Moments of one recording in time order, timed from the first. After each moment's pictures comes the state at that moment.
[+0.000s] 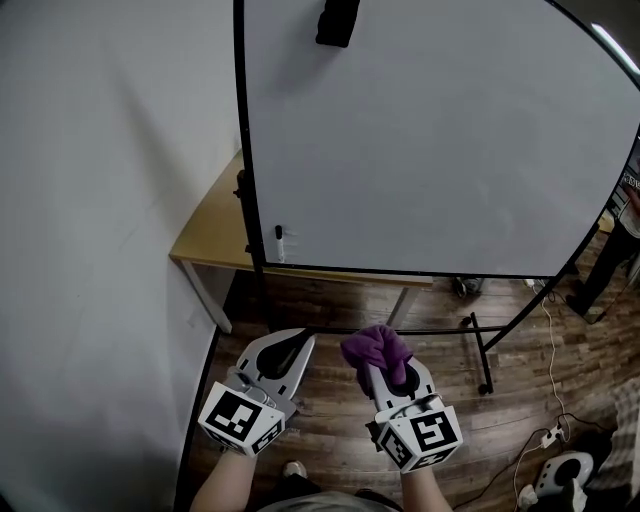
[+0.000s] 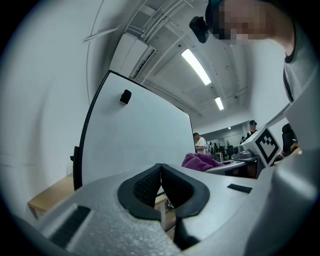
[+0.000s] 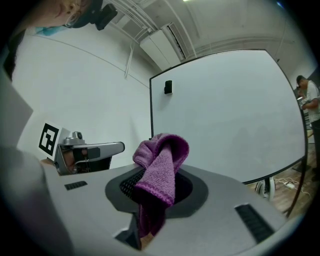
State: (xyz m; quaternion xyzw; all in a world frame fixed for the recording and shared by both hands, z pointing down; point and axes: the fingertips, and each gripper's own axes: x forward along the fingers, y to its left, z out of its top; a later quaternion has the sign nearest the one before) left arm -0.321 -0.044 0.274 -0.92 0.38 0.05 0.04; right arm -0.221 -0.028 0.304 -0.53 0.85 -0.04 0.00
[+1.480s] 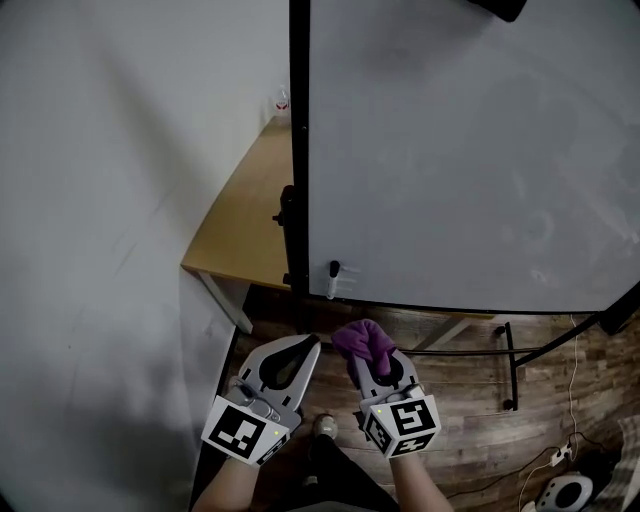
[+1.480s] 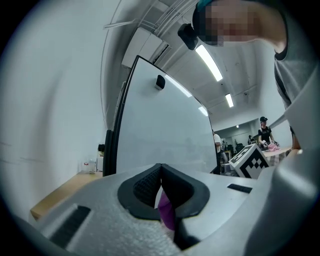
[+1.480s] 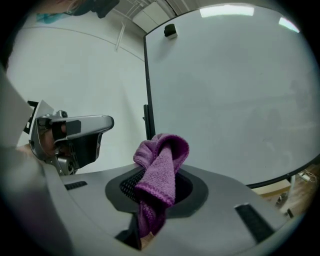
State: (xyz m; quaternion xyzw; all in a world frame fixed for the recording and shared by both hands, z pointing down) left arm -0.425 -0.225 0.323 -0.91 0.41 0.04 0.03; right arm -0.347 -0.248 0.407 -0.50 0.86 -0.10 -0.05
